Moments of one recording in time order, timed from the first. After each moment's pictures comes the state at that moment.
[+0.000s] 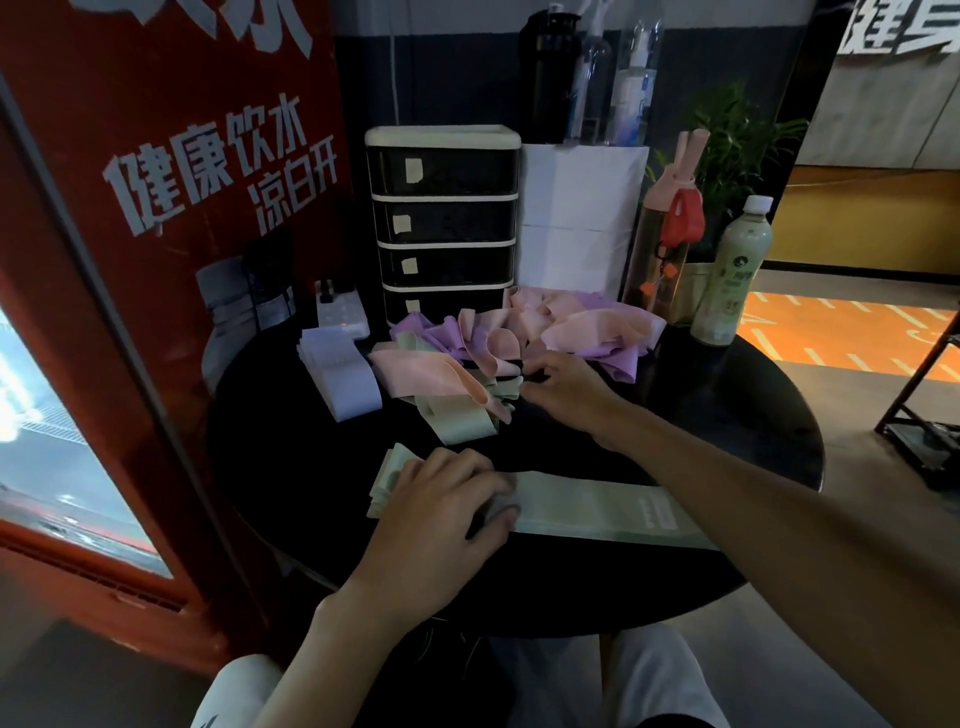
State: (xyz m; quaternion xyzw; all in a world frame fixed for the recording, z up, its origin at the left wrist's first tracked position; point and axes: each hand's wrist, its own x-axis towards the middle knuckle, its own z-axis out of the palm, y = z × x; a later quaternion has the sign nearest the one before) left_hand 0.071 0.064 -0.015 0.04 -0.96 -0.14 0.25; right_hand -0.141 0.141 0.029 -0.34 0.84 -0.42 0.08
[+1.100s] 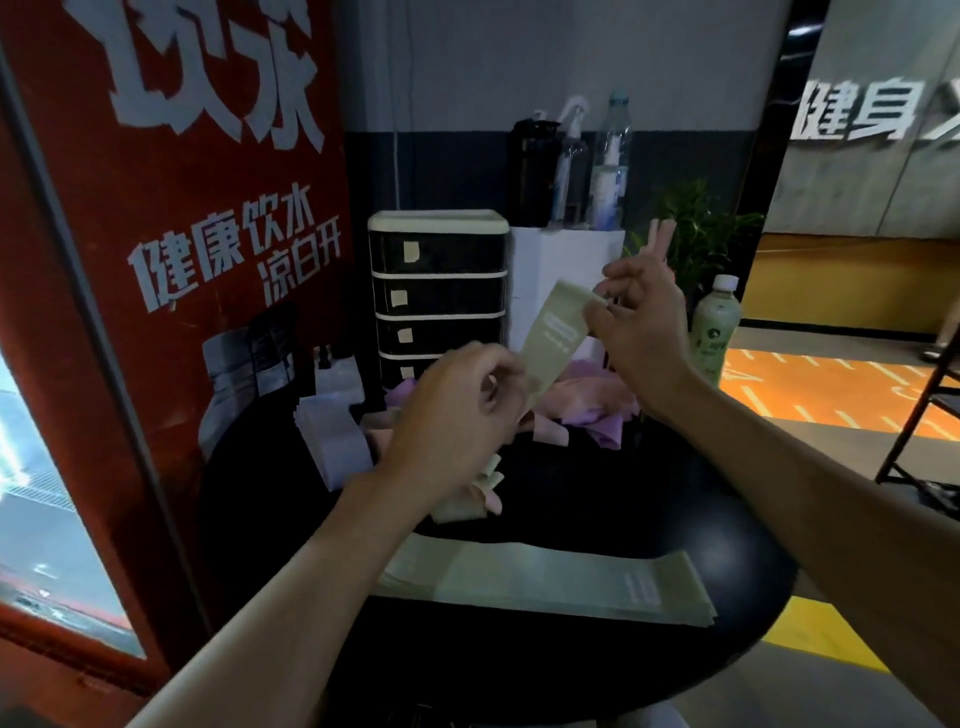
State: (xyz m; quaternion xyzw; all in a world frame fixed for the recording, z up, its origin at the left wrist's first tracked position) left_hand 0.007 0.057 0.114 0.01 -0.86 -0.29 0.41; right_hand -0.148 0.180 0.156 -0.37 0.64 -0.65 -0.17
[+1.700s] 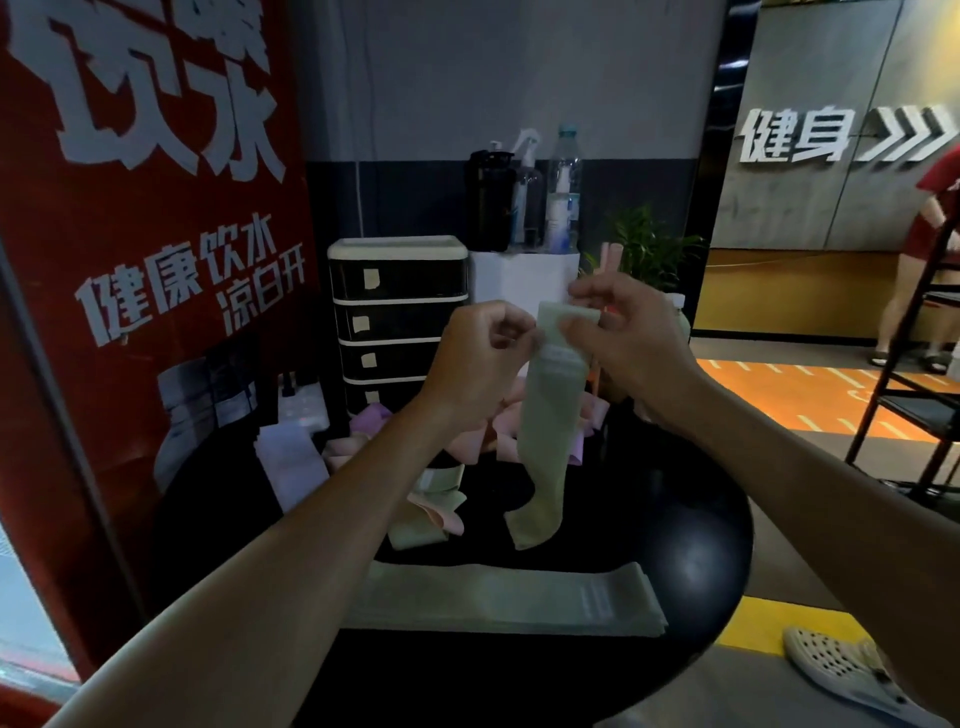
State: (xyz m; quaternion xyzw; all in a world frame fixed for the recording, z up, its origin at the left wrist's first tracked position) left_hand -0.058 0.083 0.164 -0.03 -0.81 -0.46 0.38; right_hand -0.138 0.228 0.179 -0.39 0.69 -0.59 -0.14
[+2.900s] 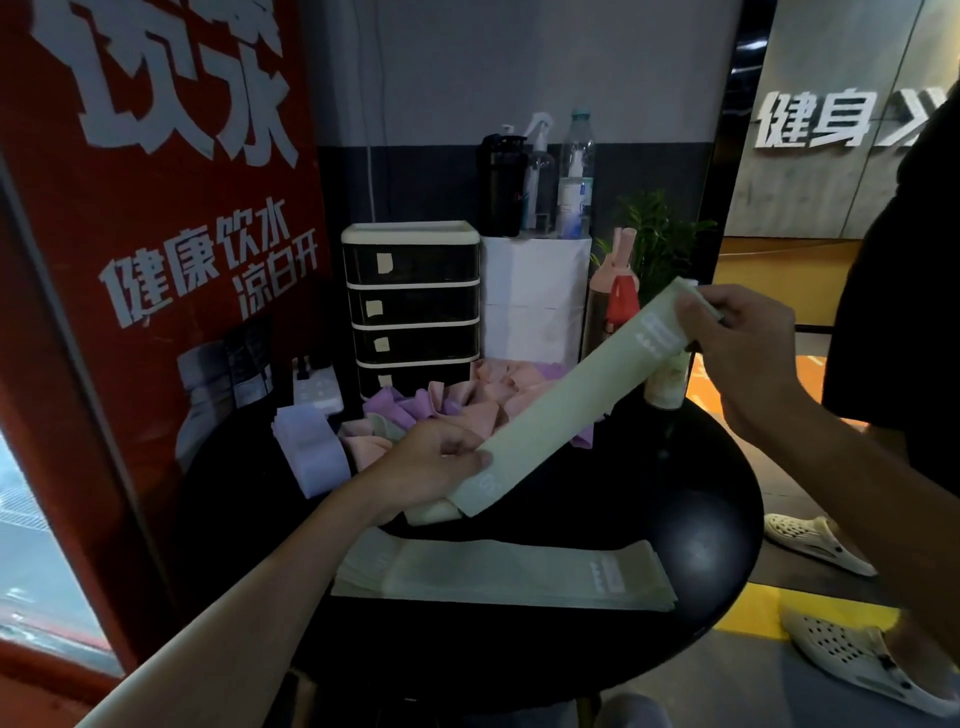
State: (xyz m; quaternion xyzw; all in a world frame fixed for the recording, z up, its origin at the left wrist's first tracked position) left_hand -0.002 0.041 0.075 0.07 -0.85 -0.51 0.12; right_hand -0.160 0.282 0.157 -0.29 0.66 -0.66 -0.20
